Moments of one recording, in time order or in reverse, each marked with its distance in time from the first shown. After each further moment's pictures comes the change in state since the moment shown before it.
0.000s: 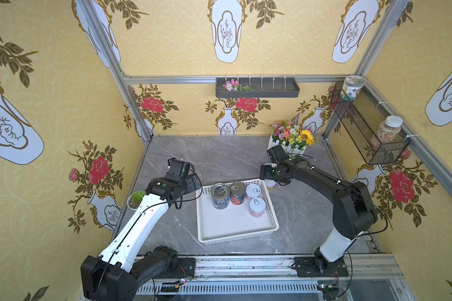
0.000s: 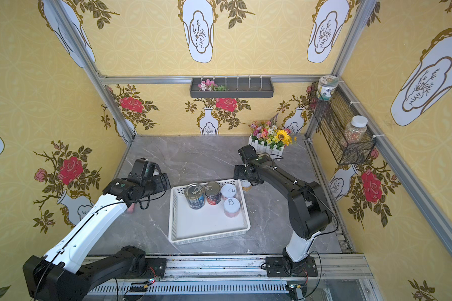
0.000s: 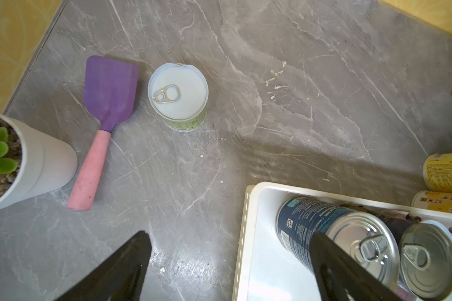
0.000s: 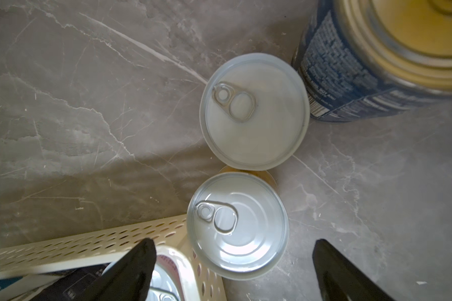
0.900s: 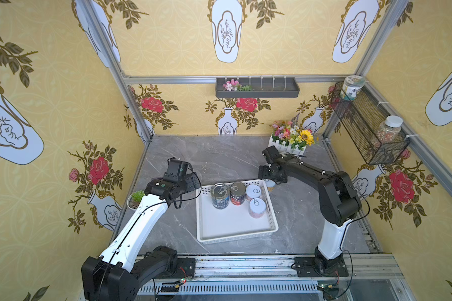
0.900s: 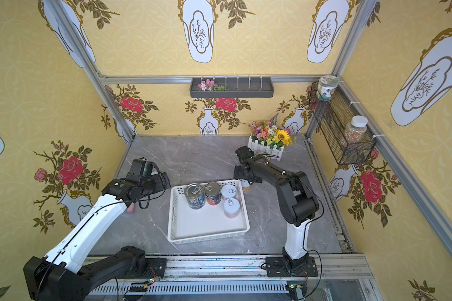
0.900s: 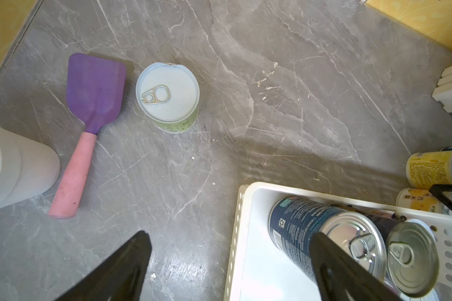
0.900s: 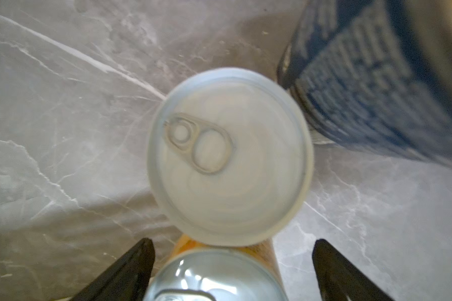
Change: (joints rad) left arm 0.033 -0.003 -0.019 0.038 0.058 0.016; right arm -0.004 0.121 0.005 0.030 0.098 0.027
